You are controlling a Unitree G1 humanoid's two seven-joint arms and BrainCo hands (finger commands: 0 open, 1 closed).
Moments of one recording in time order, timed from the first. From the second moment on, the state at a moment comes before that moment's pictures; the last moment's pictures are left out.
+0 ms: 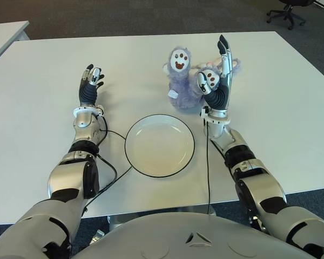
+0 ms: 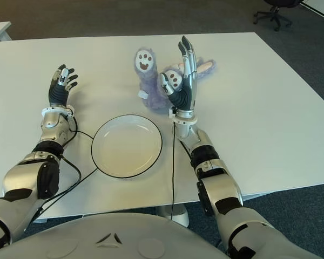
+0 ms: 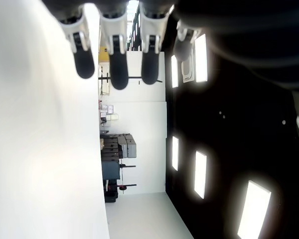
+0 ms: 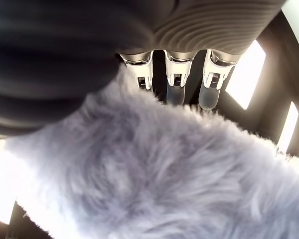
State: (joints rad) left arm -0.58 0.24 0.30 1.12 -0.12 -0.54 -0.06; right arm -0.53 -0.17 0.18 0.78 -0.75 -0.94 -1.01
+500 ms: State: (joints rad) left arm -0.57 0.24 0.30 1.11 -0.12 -0.54 -0.06; right arm -0.55 -0.16 0.18 0.83 -0.74 -0.98 -0.96
